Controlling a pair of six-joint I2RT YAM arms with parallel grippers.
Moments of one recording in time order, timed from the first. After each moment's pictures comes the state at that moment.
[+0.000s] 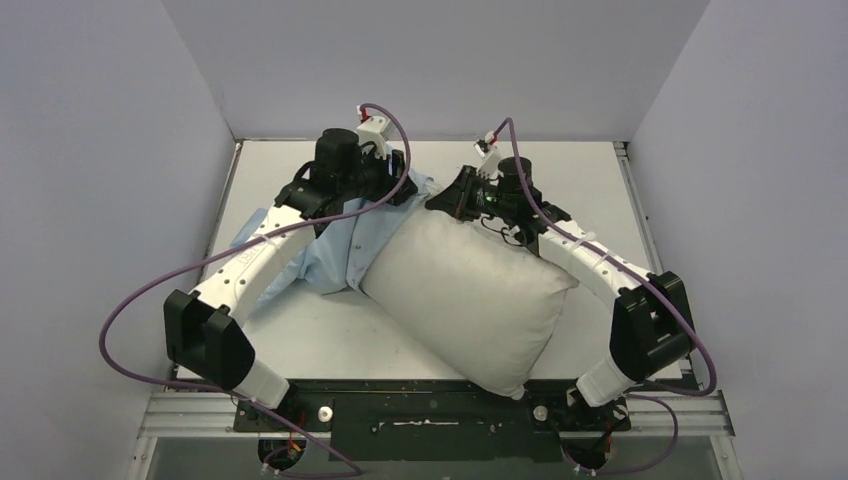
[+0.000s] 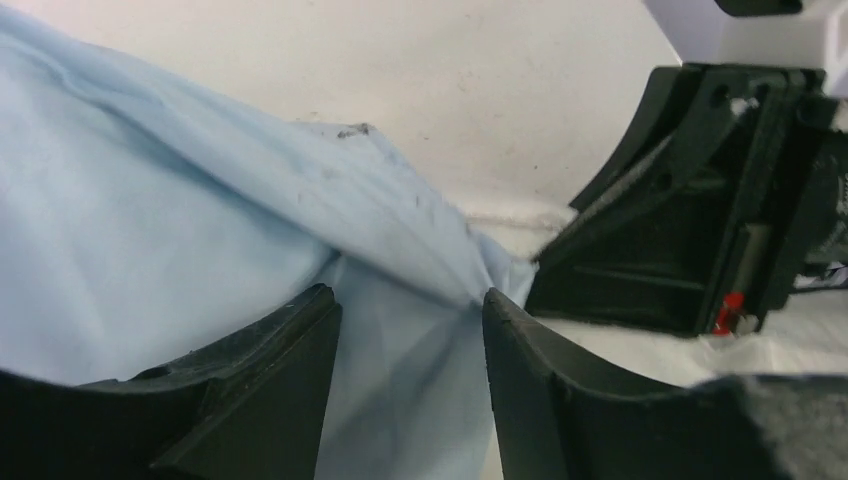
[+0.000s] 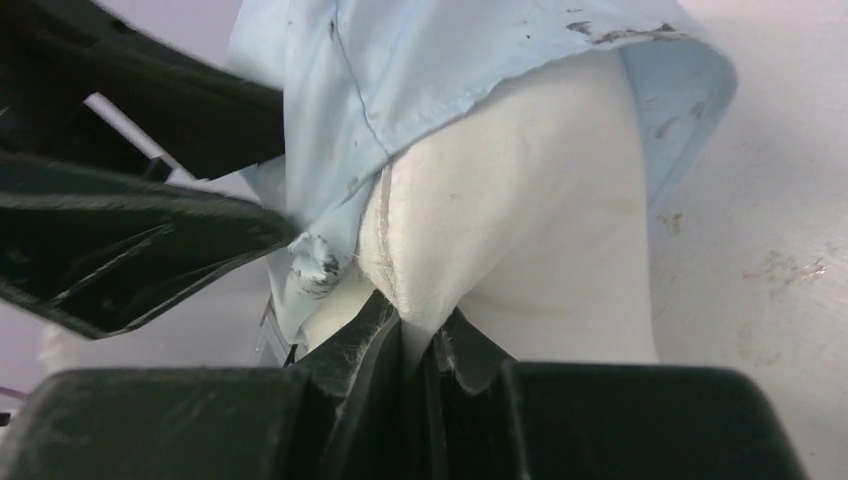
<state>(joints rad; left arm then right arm) -0.47 1.52 1.41 -0.32 0.27 -0.28 0.49 1.54 1.17 0.03 -0.51 0.73</state>
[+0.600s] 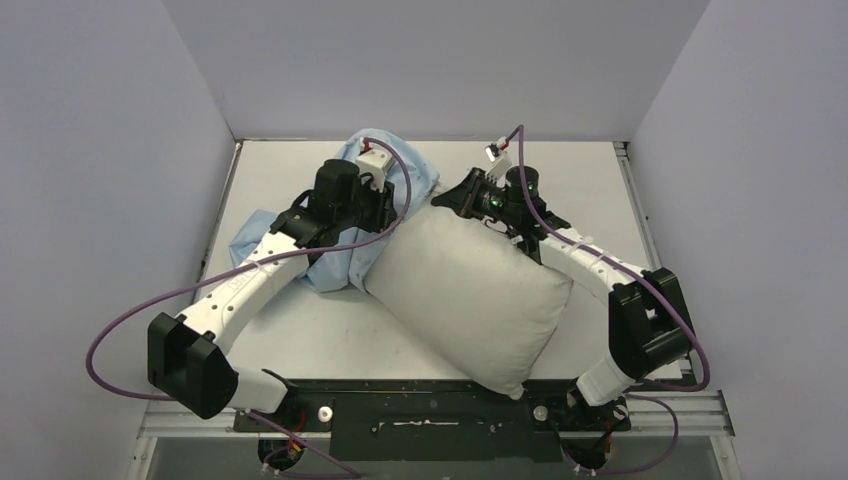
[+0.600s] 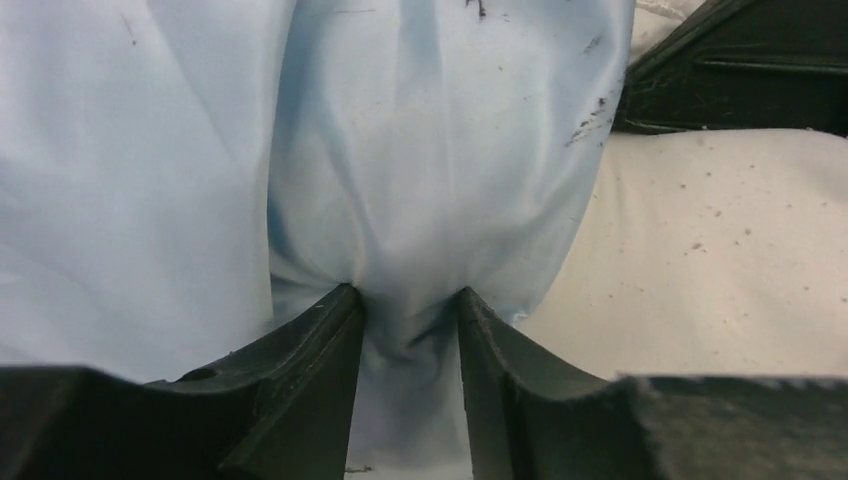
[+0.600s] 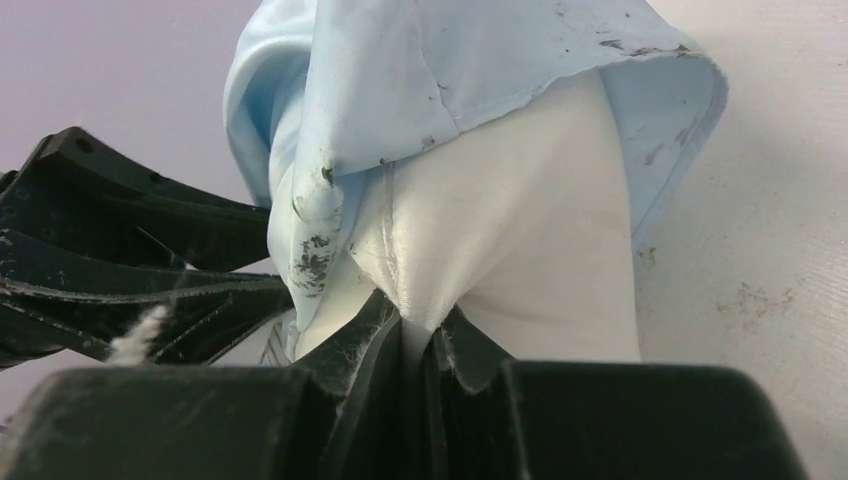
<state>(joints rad) -0.52 1.38 1.23 -0.39 0.07 -0.10 0.44 1.57 1.06 0.27 -0.51 0.80</state>
